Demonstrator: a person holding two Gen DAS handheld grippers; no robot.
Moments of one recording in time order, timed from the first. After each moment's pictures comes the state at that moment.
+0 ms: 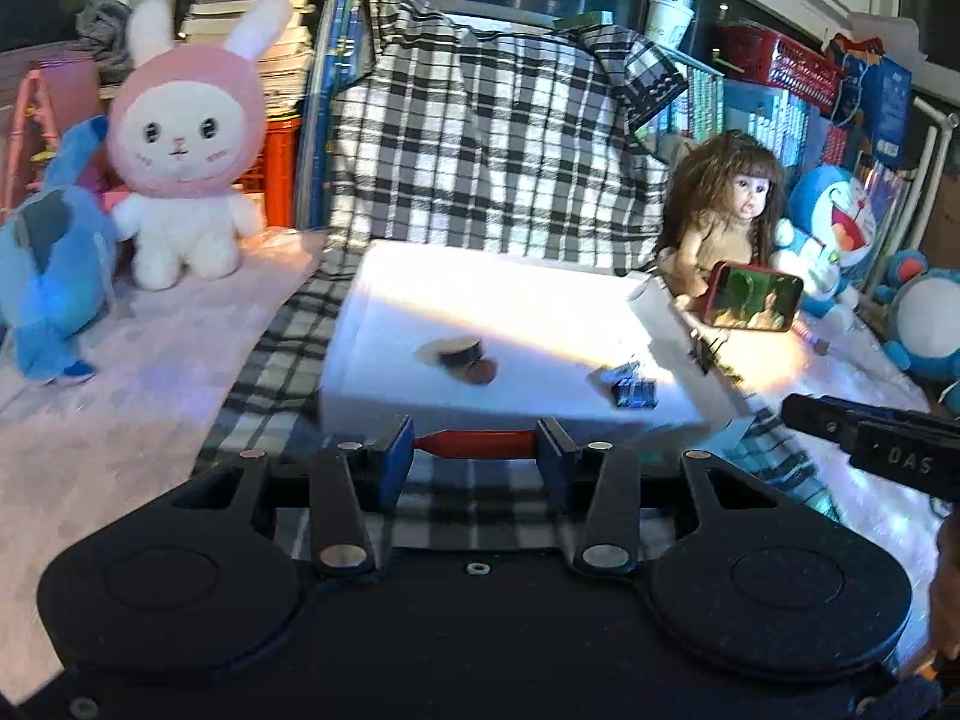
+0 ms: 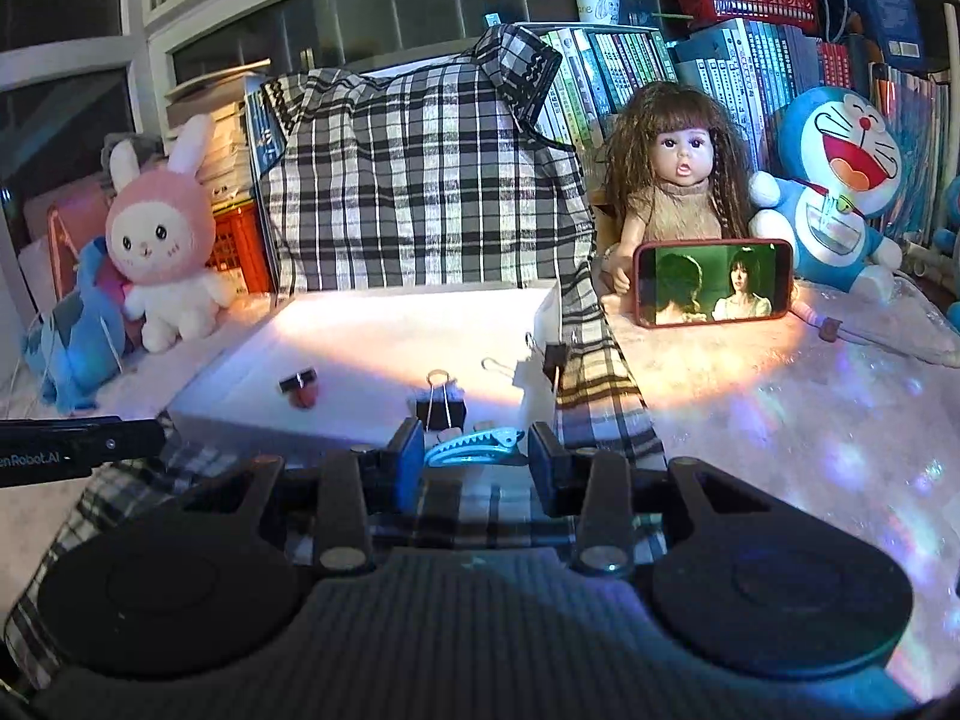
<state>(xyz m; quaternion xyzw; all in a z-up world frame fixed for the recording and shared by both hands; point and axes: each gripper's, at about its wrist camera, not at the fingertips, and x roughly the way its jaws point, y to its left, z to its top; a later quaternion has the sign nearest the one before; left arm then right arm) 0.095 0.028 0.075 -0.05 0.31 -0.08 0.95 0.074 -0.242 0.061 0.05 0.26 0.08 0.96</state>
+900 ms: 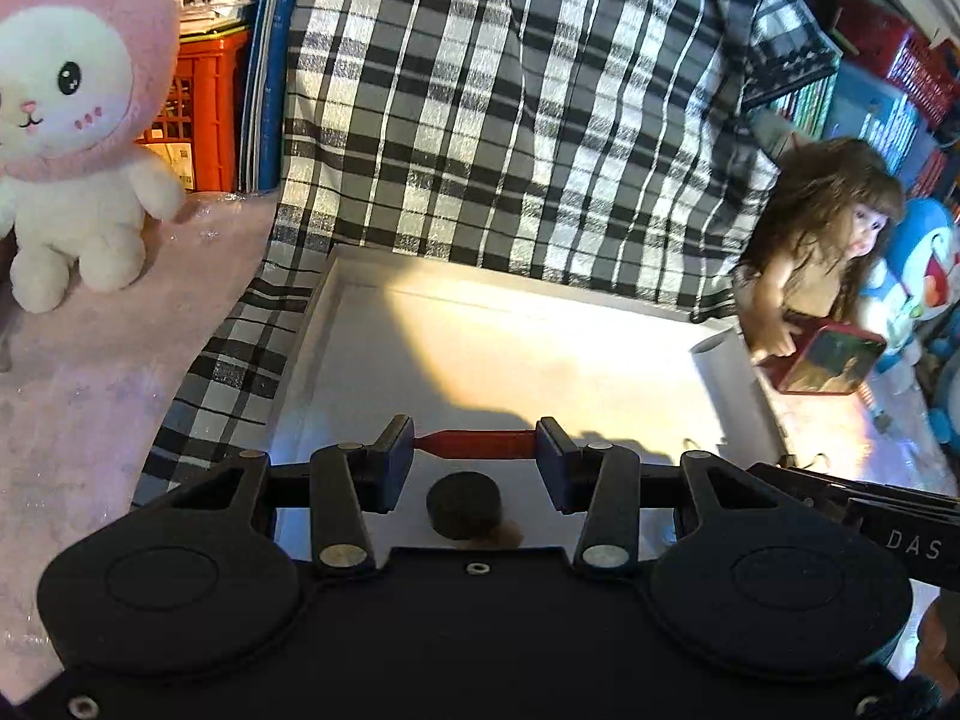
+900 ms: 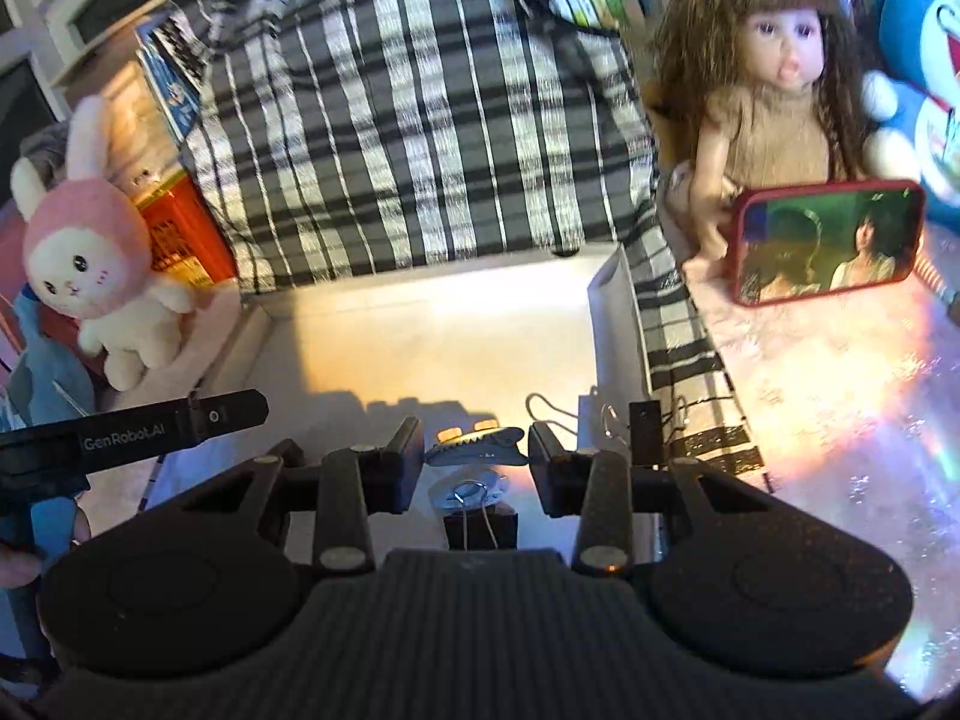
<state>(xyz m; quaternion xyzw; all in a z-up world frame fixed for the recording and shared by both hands) 0.296 0.022 0.052 -0.09 0.41 -0.07 0.90 0.239 -0.217 0.057 0.11 0.41 0.09 0.90</state>
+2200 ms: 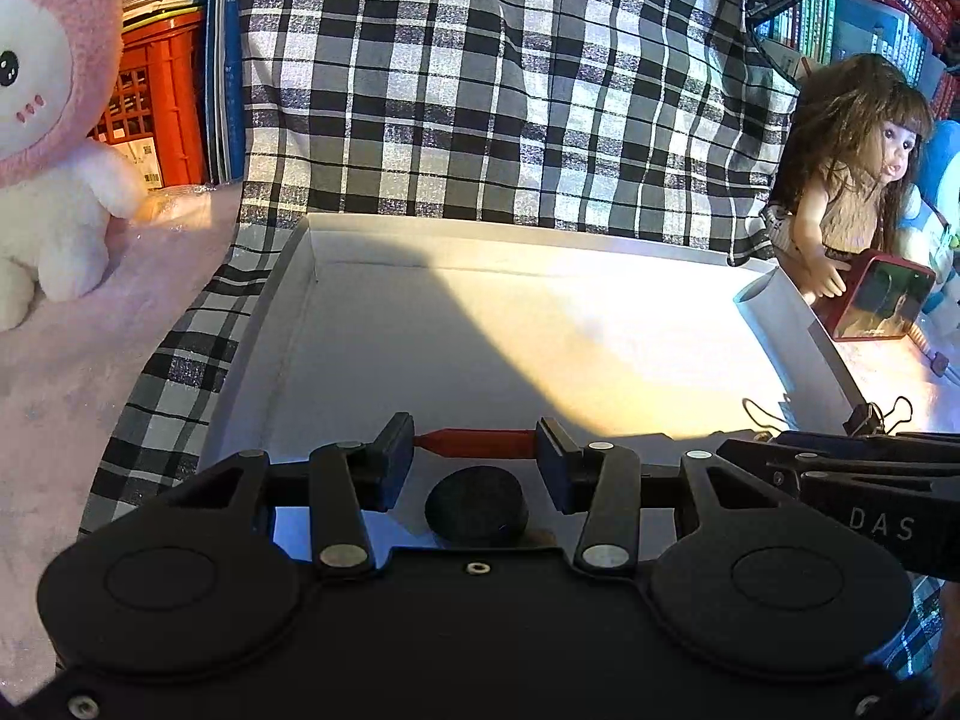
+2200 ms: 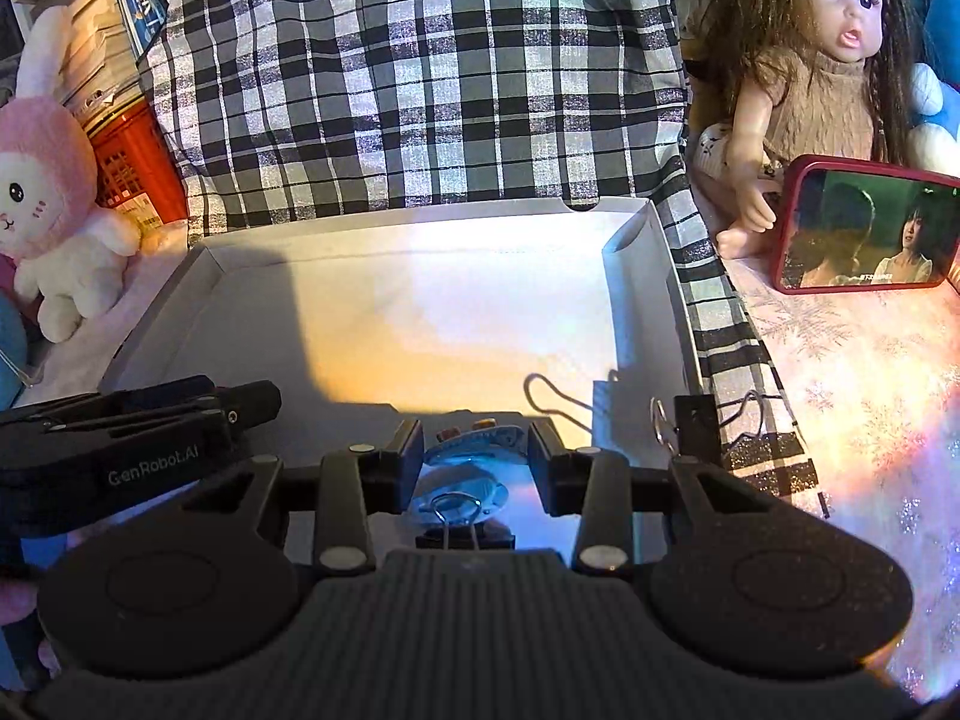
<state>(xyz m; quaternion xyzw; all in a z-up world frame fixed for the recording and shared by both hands) 0.309 0.001 0.007 -0.03 0.40 -0.07 0.91 0.267 -0.191 0.014 0.06 0.43 0.07 0.90</state>
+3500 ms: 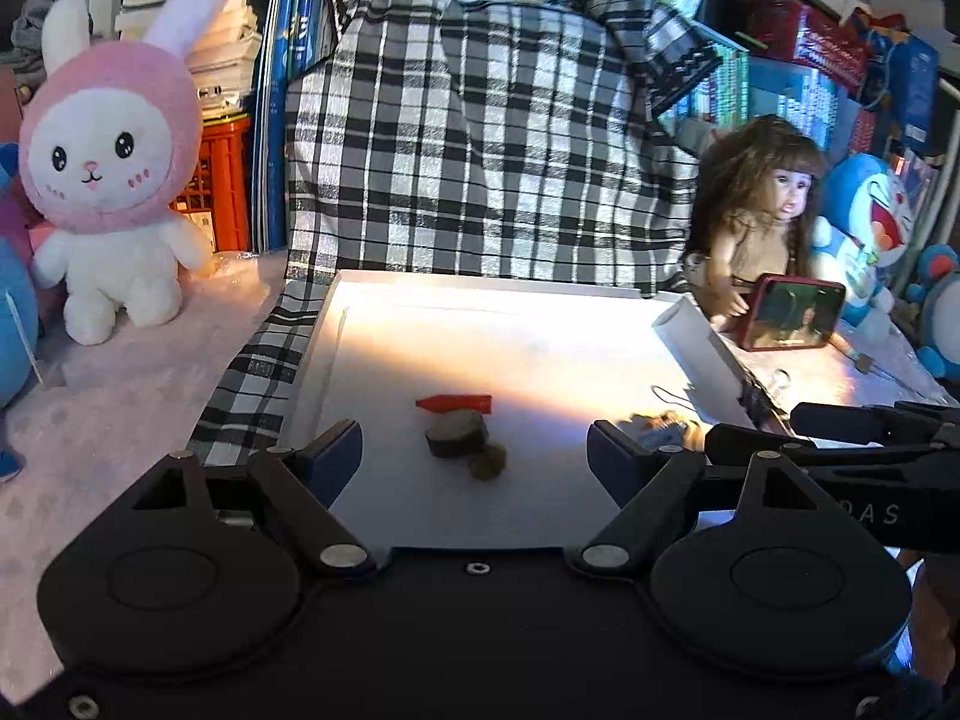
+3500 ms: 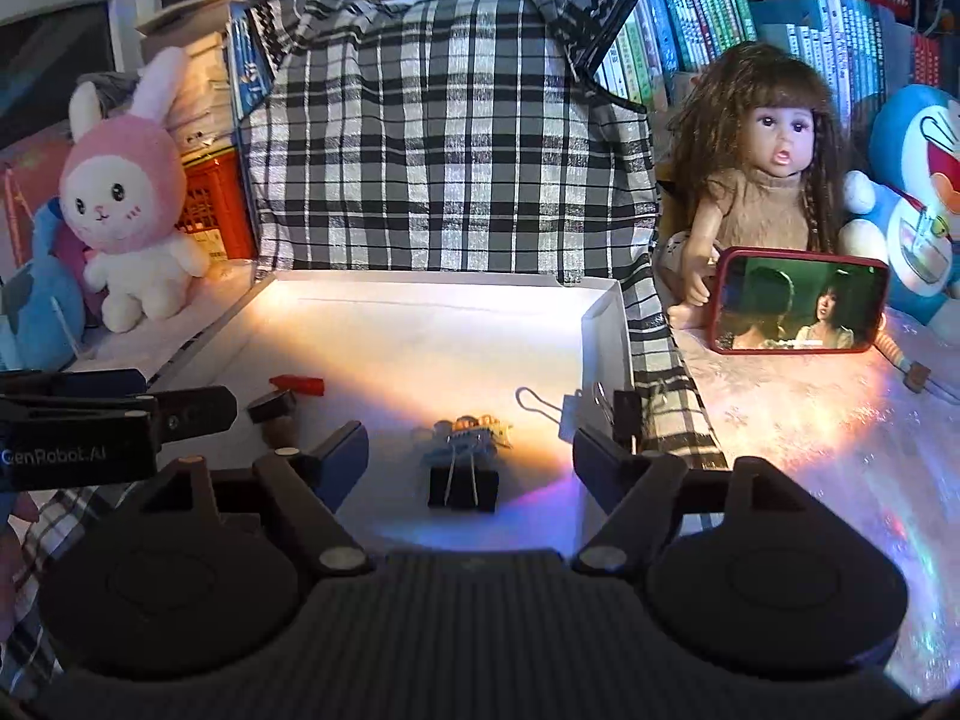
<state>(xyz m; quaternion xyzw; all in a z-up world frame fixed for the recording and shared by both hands) 0.192 0.012 0.055 -0.03 0.31 -0.09 0.95 0.169 -0.205 0.046 0.01 0.31 0.10 0.94</state>
